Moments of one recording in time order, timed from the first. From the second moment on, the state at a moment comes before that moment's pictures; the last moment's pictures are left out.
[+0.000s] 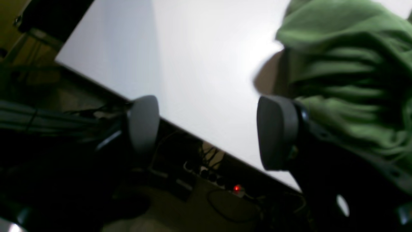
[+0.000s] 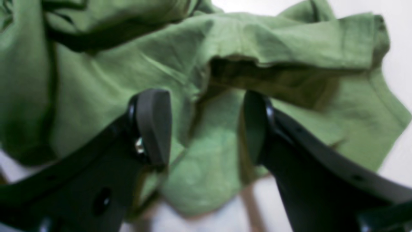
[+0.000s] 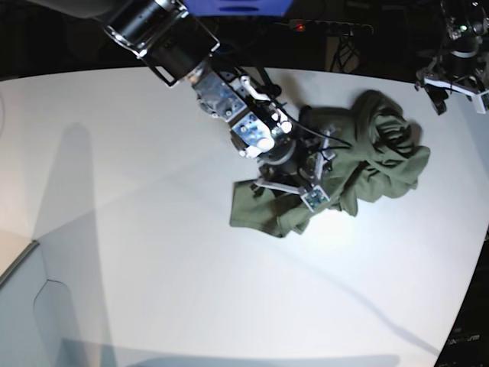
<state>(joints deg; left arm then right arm) 35.0 -10.8 -28.5 98.3 -21.0 -0.1 20.5 10.9 -8.3 -40.1 63.2 5.5 -0.1 -27.3</state>
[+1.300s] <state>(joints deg) 25.4 -12.8 -21.0 97.3 -20.9 0.0 21.0 -4.8 0.3 -5.9 99.5 19.7 12.0 -23.2</state>
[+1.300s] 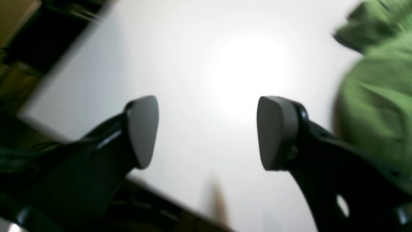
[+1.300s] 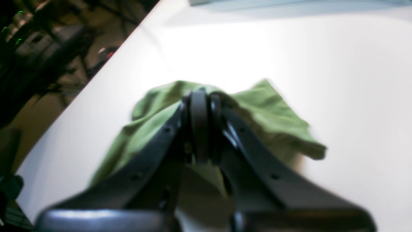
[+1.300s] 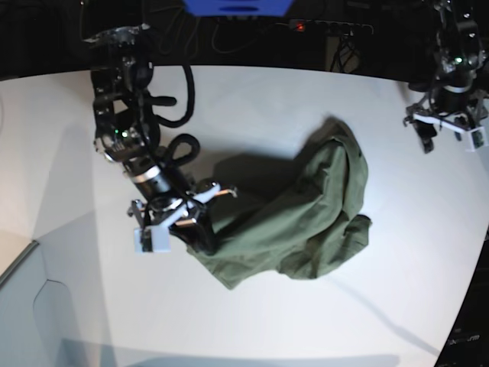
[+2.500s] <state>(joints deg) 6.7 -8.3 -5.6 81.9 -21.0 0.1 21.4 -11.2 3.8 -3.6 98.4 19.6 12.0 -23.6</state>
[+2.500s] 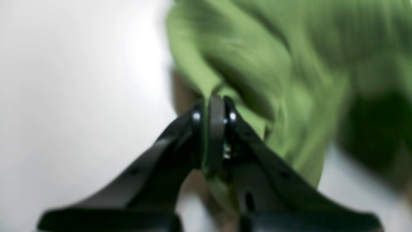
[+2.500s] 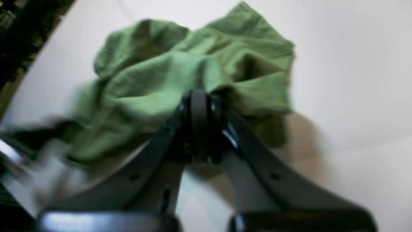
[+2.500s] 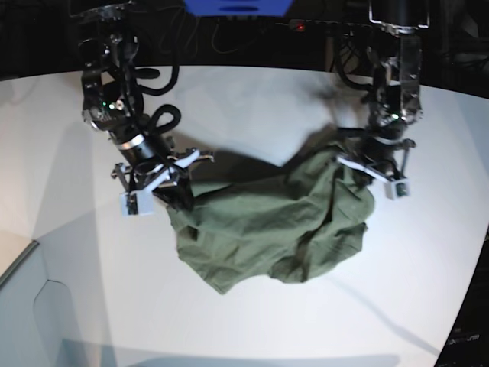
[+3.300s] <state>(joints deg) -30.1 -10.5 -4.8 84.0 -20.9 -0.1 21.0 -9.8 -2.4 3.4 114.4 19.7 12.1 -23.8</state>
